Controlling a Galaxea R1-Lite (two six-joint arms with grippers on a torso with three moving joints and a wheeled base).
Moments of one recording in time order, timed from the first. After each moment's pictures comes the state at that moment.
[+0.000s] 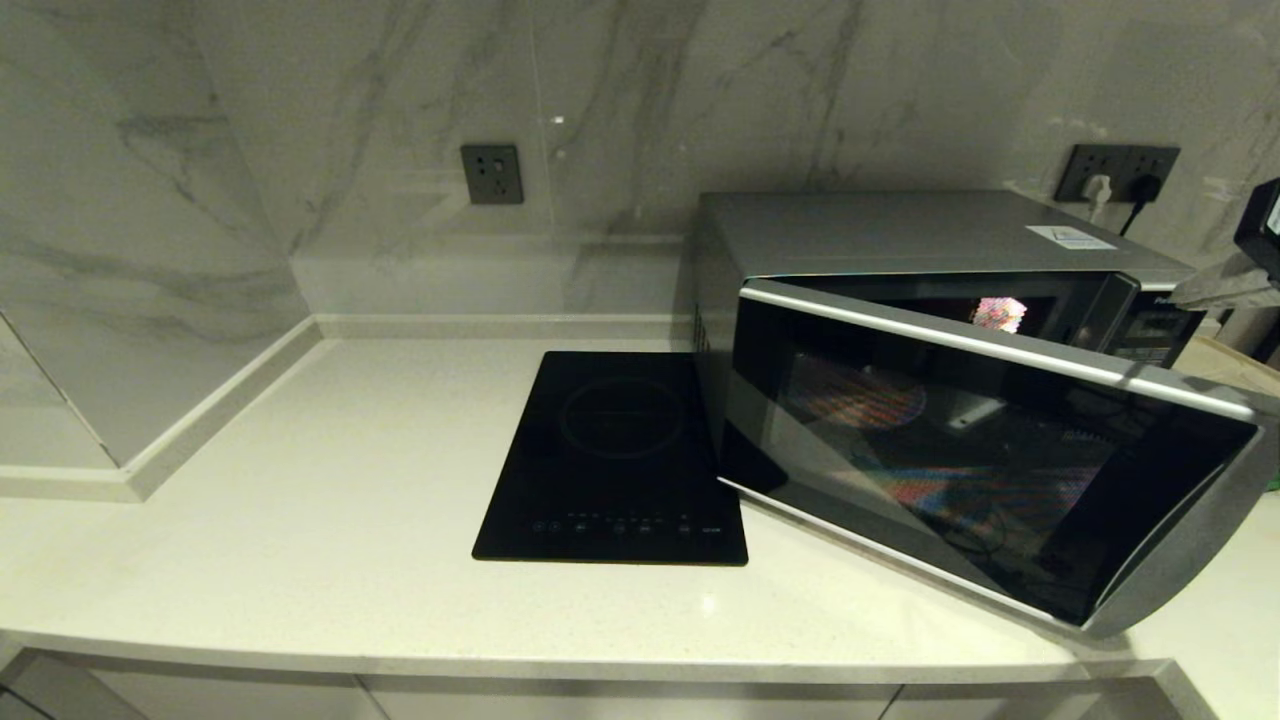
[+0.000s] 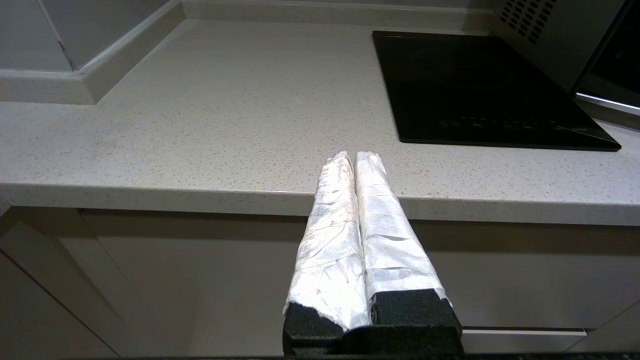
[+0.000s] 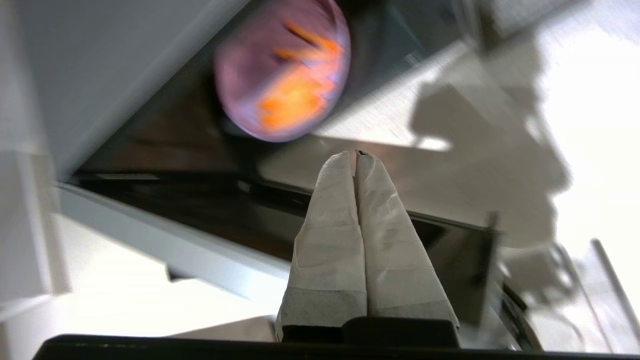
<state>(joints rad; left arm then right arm) 0.00 0.00 0.00 -0.01 0.01 -0.06 -0.22 1.68 -1.86 0.88 0.25 0.53</state>
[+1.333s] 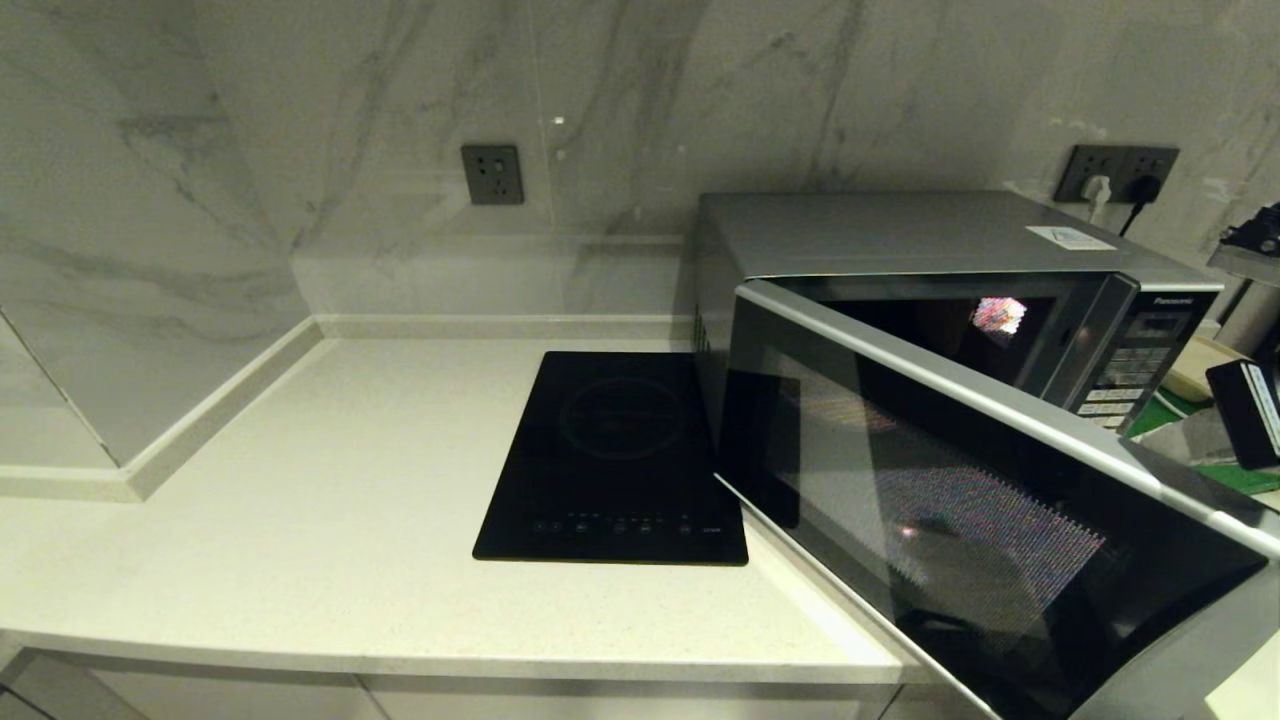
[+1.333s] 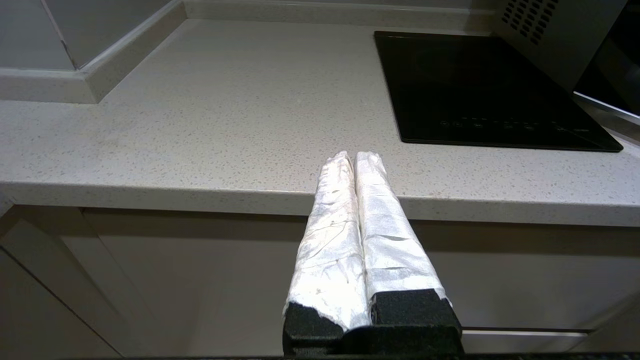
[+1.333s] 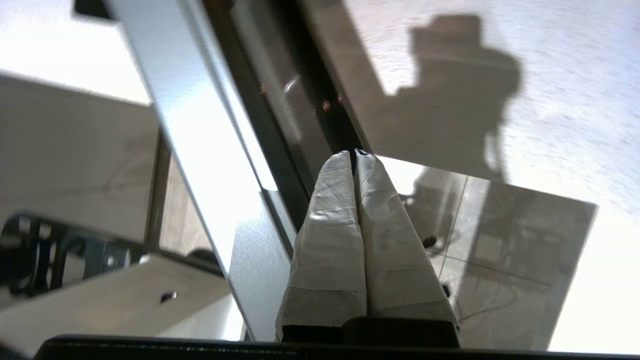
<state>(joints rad) 0.00 0.00 0.00 -0.01 0.01 -0.05 0.09 1.42 -1.42 0.88 0.25 0.11</state>
